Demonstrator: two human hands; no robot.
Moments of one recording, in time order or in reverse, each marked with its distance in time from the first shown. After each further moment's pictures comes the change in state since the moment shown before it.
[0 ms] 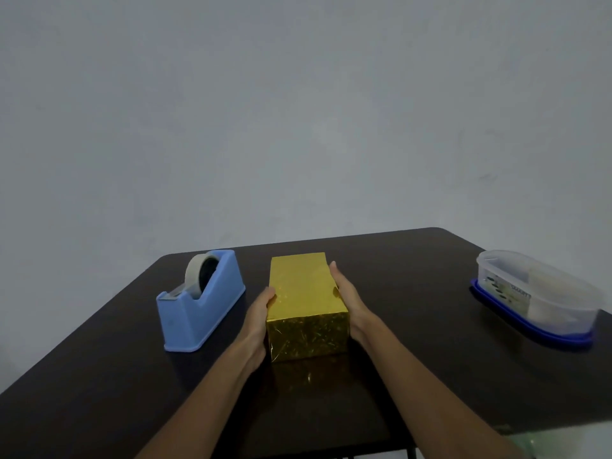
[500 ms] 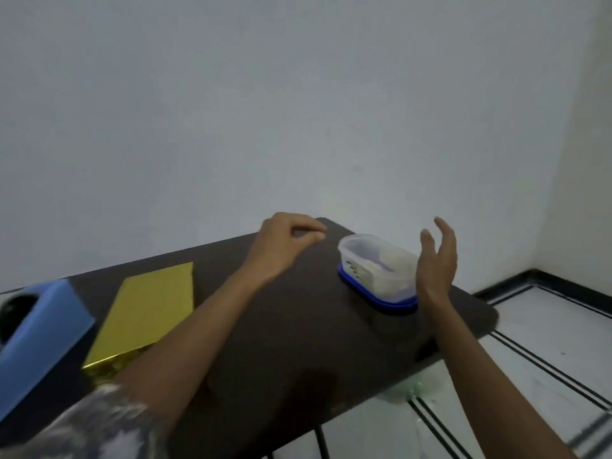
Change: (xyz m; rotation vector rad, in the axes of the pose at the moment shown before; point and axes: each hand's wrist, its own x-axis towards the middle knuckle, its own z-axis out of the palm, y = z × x) left_hand -0.019 0.023 0.222 0.931 -0.424 0.961; right_hand -0.125 -0.040 -0.243 -0.175 1.163 -0.657
